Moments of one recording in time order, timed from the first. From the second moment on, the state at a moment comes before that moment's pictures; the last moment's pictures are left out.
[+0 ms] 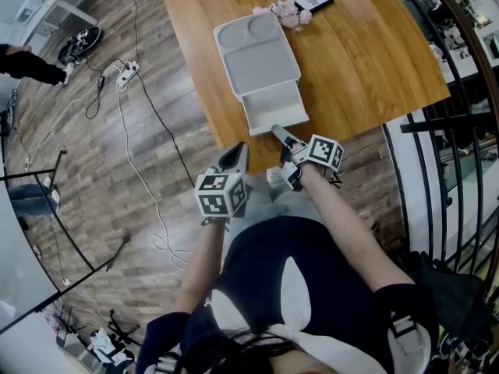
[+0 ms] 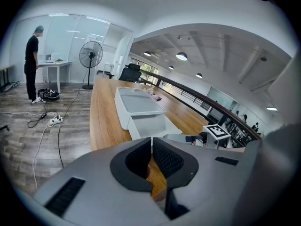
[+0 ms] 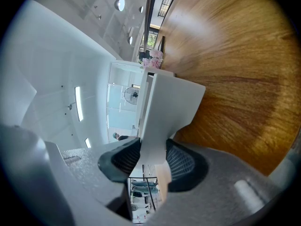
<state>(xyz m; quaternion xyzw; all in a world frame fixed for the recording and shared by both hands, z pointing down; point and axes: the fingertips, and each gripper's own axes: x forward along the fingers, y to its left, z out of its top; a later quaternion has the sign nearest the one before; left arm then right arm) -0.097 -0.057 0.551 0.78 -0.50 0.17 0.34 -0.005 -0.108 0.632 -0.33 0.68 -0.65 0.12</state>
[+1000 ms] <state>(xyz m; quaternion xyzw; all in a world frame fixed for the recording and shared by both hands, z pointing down) -0.089 -0.055 0.554 0.78 -0.49 0.17 0.34 -0.002 -0.095 0.636 -0.33 0.67 -0.65 0.12</state>
